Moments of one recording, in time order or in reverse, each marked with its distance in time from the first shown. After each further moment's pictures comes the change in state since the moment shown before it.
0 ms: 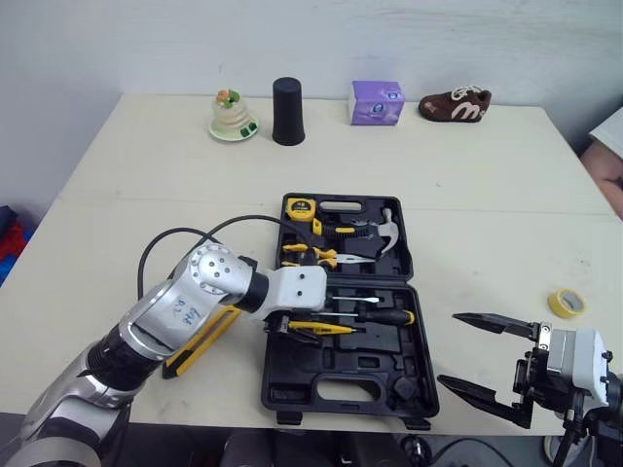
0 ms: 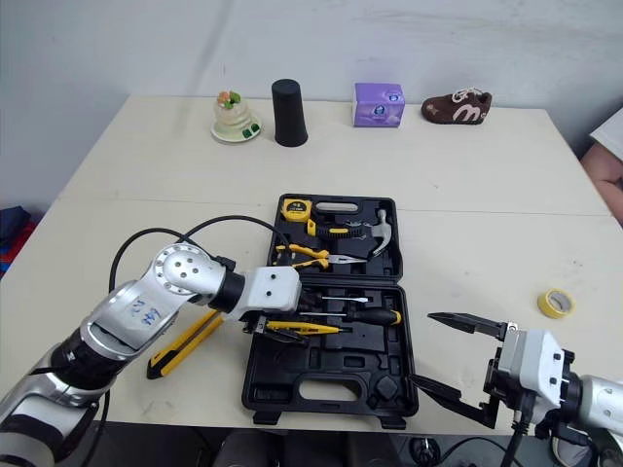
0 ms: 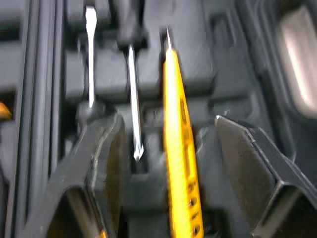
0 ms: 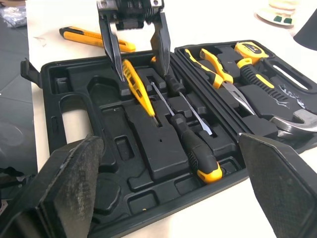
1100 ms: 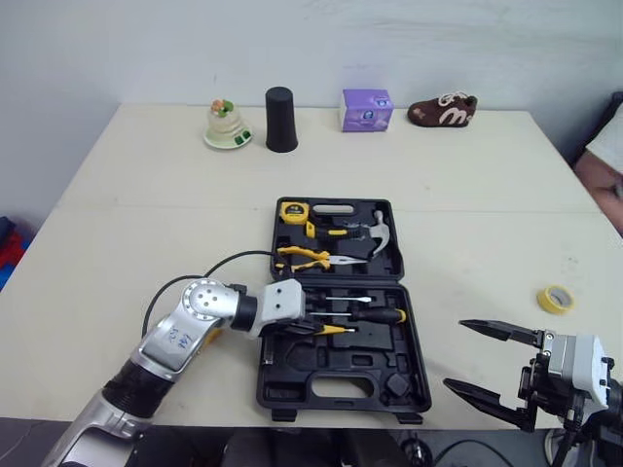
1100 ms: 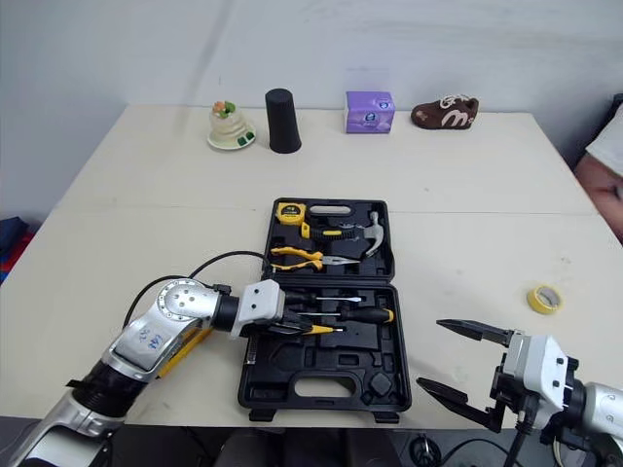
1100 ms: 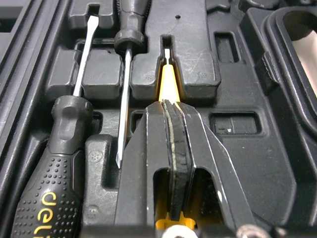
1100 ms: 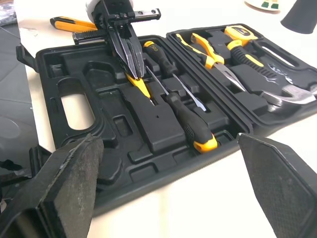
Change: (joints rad) left arm 0.242 -0.101 0.056 0.258 0.009 -0.341 0.056; right arm 0.025 0.012 0.001 0.068 -0.025 -0.032 0.013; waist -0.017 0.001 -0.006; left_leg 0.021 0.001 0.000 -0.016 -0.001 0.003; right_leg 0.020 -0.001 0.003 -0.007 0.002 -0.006
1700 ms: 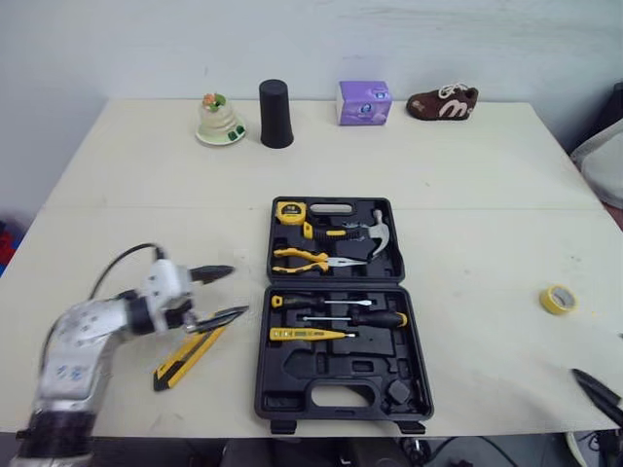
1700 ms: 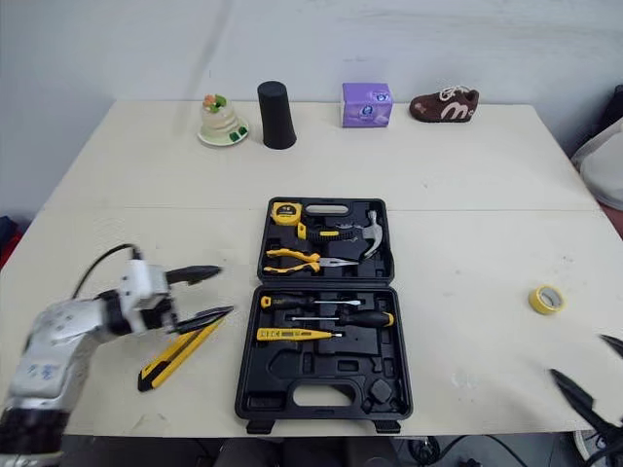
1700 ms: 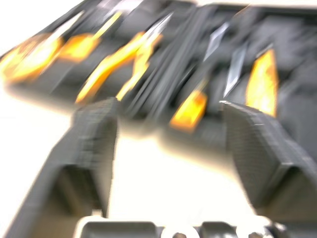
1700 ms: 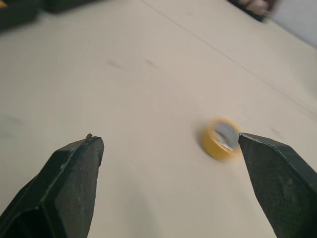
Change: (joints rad) left arm 0.347 0.103 0.644 0.134 -0.238 -0.270 0.035; right arm 0.058 0.099 -0.424 0.668 -0.091 -0.403 -0.071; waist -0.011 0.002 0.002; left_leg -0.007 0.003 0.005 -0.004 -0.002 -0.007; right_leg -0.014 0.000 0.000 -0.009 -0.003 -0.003
